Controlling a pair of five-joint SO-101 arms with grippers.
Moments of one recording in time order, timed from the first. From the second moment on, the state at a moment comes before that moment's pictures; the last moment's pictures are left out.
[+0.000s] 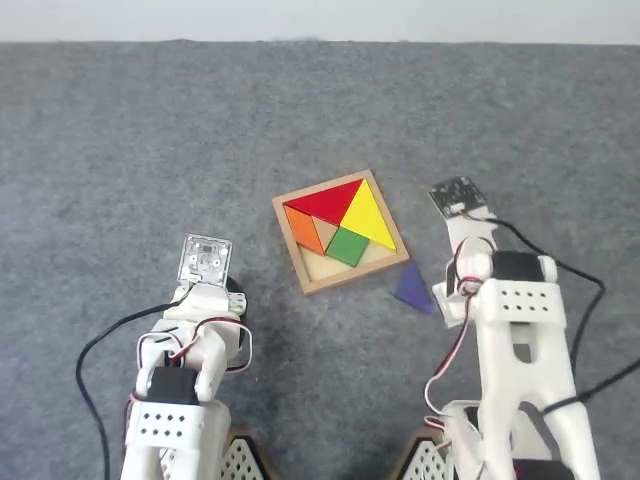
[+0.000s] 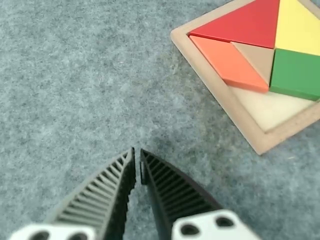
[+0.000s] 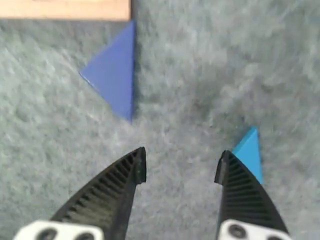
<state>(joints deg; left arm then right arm) -2.5 -85.3 97.3 46.6 -0.3 -1.5 -33.1 50.1 70.5 21.8</state>
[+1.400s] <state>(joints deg) -2.5 -85.3 97.3 46.6 -0.3 6.6 -33.9 56.6 65.6 15.9</state>
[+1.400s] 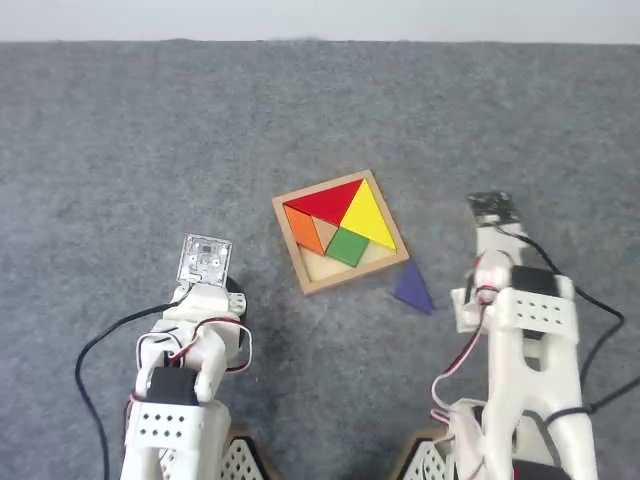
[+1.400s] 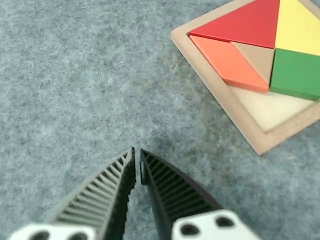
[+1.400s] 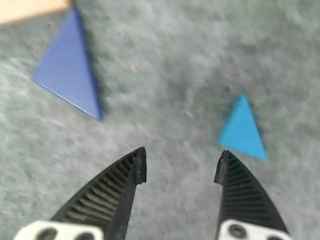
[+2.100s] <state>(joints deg) -2.5 -85.3 97.3 46.6 -0.3 14.9 -9.5 34.9 76.6 38.2</state>
